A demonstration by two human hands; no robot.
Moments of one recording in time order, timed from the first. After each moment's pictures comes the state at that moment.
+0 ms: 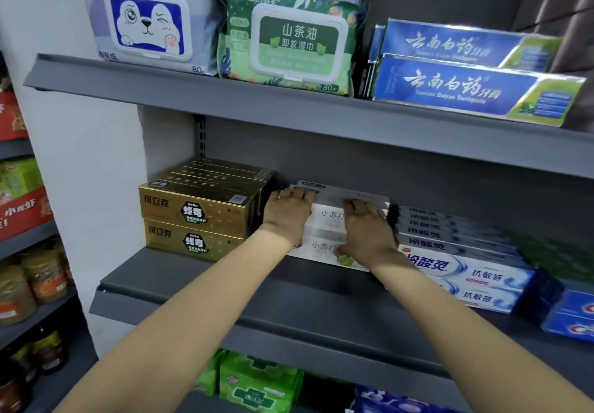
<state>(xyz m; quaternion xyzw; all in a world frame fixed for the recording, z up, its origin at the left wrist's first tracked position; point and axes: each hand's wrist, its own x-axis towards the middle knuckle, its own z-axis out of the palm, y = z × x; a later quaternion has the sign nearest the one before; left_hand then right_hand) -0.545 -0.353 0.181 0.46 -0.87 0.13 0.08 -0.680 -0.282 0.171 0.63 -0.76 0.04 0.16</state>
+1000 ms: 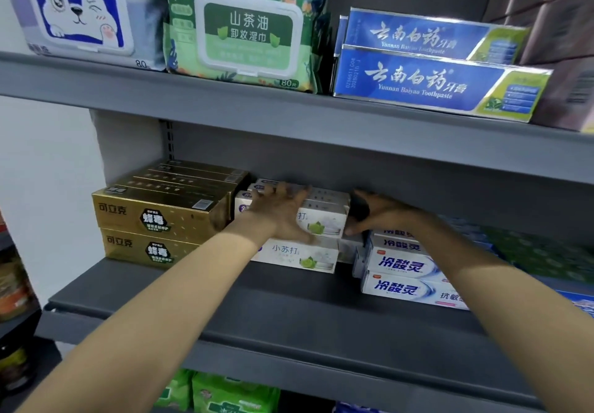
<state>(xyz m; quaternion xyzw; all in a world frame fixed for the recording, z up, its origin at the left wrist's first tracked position) -0.569 -0.358 0.200 0.44 -0.90 0.01 0.03 -0.775 -0.293 0.216 0.64 -0.74 0.12 -0.14</state>
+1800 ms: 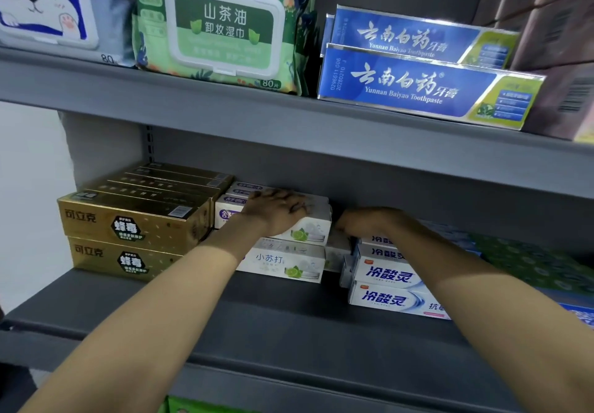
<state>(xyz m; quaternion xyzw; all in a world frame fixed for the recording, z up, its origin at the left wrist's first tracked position) -0.594 -0.385 0.192 0.41 -0.91 -0.03 0.08 -0.772 -0.325 0.206 0.62 -0.77 -0.08 -0.09</state>
